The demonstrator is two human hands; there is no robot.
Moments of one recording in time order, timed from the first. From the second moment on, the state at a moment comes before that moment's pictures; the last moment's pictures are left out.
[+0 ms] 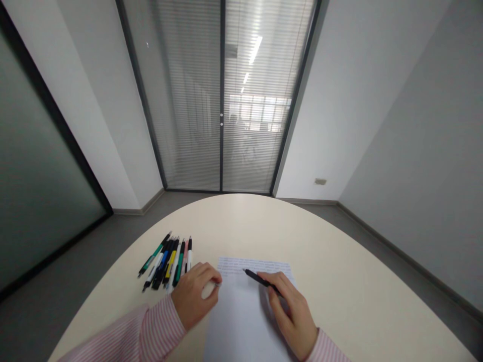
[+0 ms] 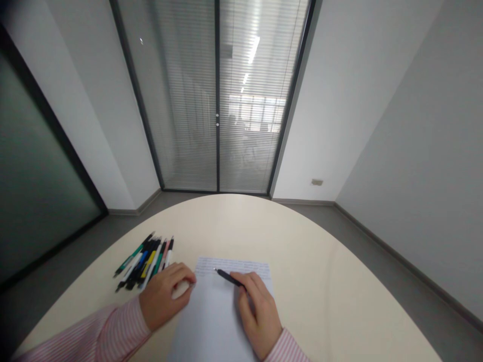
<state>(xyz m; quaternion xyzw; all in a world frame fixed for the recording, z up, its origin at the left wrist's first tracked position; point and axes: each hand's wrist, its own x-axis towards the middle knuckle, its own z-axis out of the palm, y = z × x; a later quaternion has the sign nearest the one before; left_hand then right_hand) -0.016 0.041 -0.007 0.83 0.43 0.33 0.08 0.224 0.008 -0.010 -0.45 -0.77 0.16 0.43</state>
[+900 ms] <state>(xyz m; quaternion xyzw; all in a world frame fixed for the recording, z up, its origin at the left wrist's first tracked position) -0.007 0.028 0.002 0.84 0.30 0.45 0.12 0.221 0.004 -0.006 -0.41 -0.81 0.23 0.34</state>
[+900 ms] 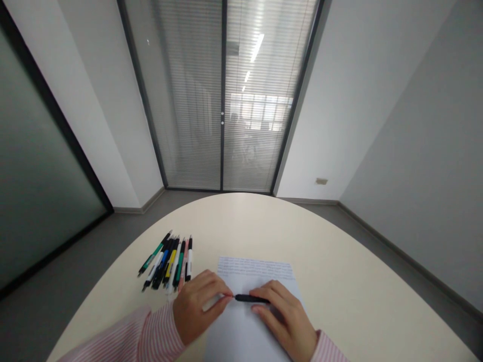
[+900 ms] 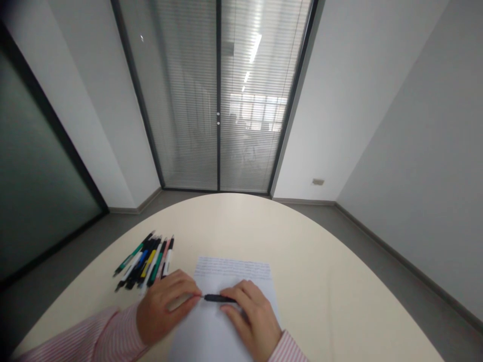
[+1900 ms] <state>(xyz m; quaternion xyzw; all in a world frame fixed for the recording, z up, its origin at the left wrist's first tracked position) -0.025 0.036 0.017 0.78 0.37 0.51 0.08 0.224 0.004 -0.012 -0.42 -0.86 0.15 0.25</state>
